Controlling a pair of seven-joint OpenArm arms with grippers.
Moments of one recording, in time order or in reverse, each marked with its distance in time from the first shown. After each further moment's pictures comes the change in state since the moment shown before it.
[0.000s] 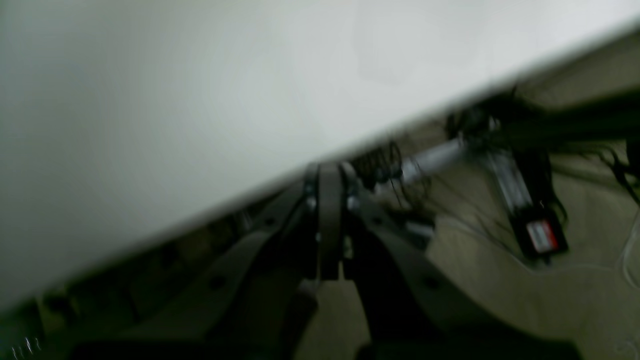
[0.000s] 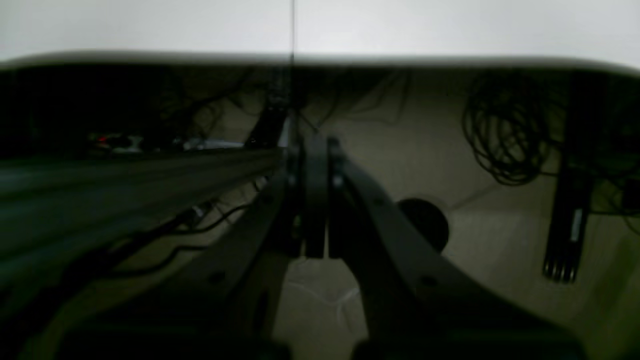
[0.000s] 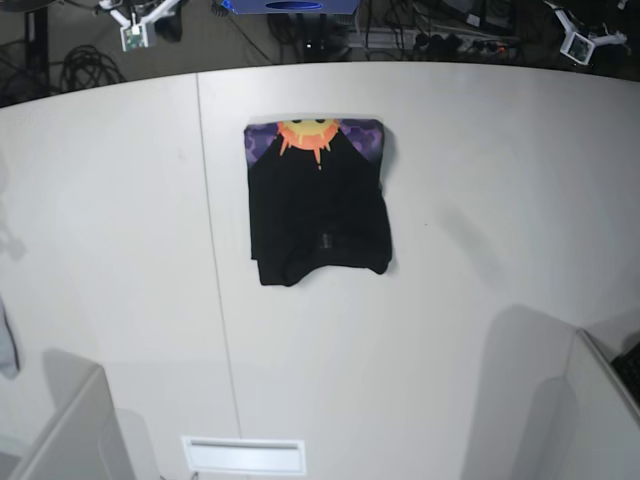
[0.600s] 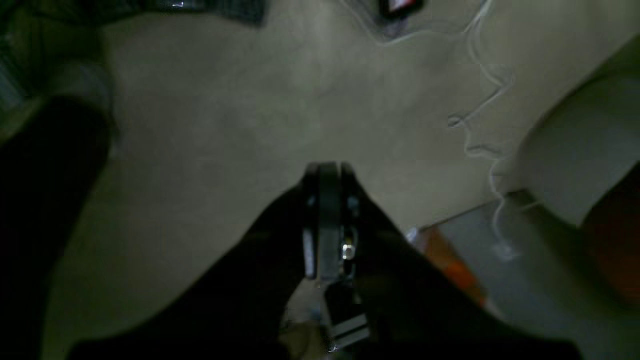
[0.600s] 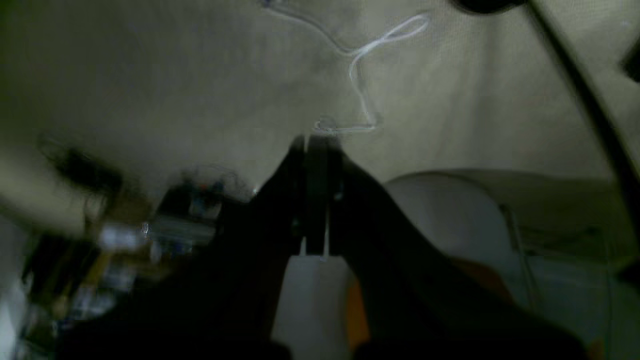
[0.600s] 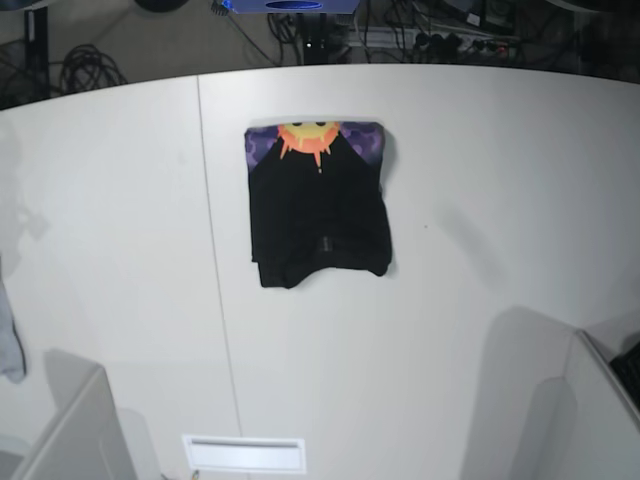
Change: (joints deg) left arm -17.5 0.3 22.7 -57.0 15.5 0.9 -1.0; right arm 16.9 6.1 -20.0 -38.0 0.2 -0.1 -24.8
